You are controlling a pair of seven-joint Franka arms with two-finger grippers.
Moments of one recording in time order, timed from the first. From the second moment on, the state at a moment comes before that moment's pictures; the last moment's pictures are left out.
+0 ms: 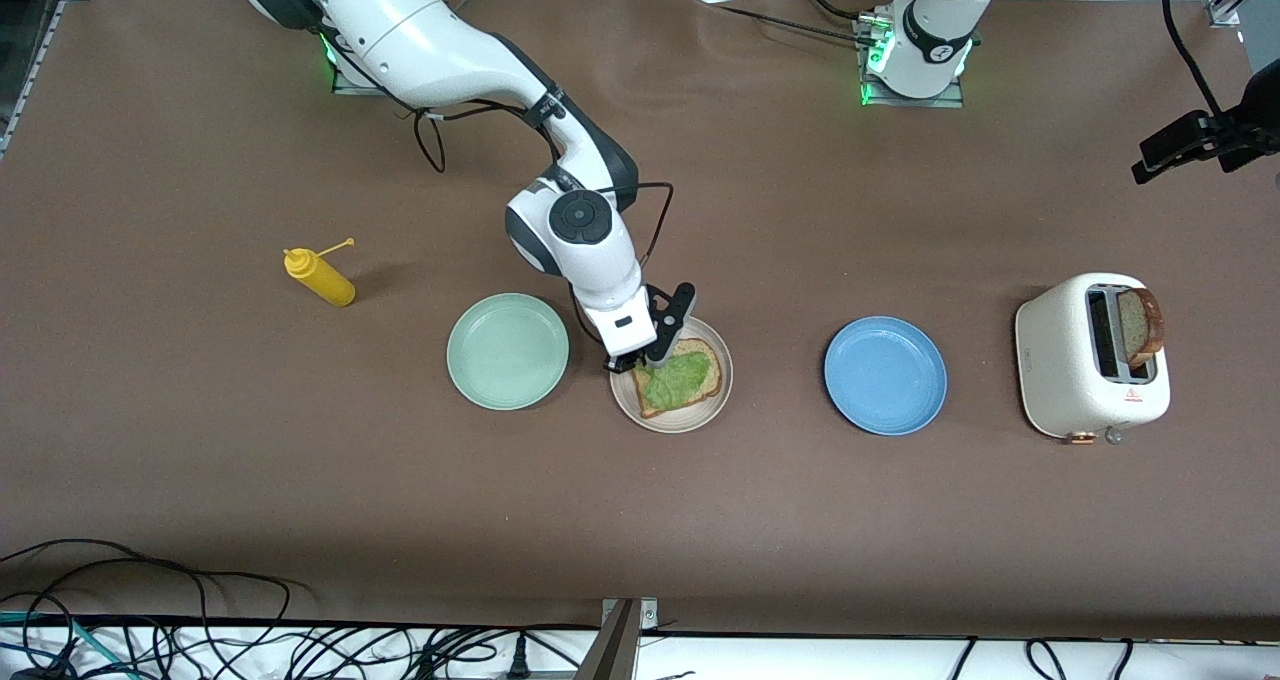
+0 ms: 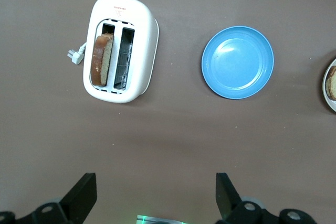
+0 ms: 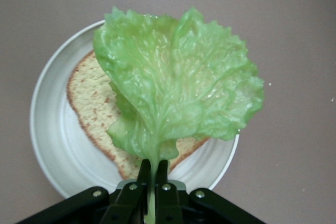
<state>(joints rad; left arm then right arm) 0.08 -0.08 0.00 -1.66 0.01 1.49 -0.08 0.58 0.91 0.17 -1.30 -0.23 2.47 -0.35</state>
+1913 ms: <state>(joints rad) 0.08 -0.08 0.00 -1.65 0.01 1.49 -0.08 0.51 0.56 -0.09 -1.20 -0.13 1.70 -0.14</state>
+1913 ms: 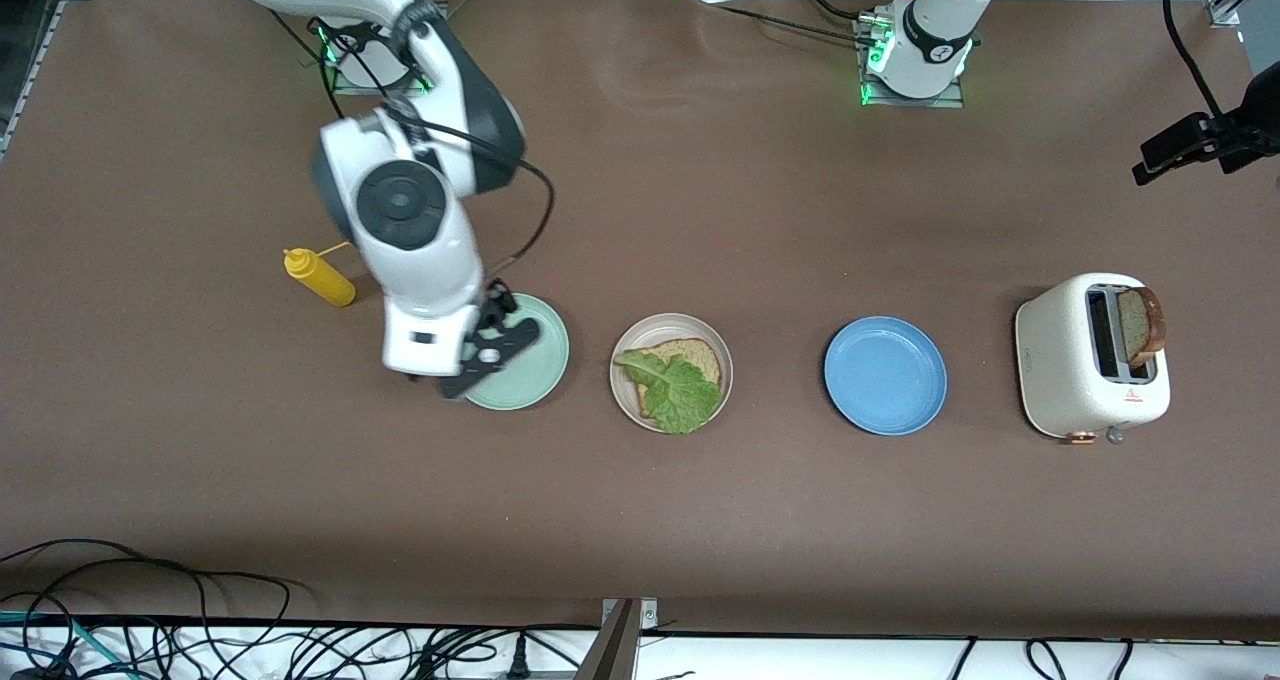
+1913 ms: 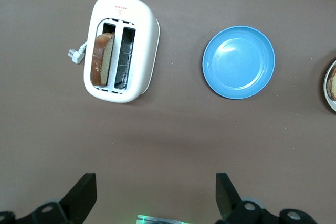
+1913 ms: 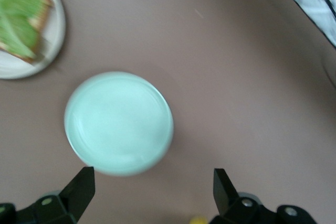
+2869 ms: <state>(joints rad) 0.09 -0.07 0.01 -1.65 0.01 1.49 -0.08 0.46 0.44 -0.60 -1.30 0.13 1.52 -0.52</state>
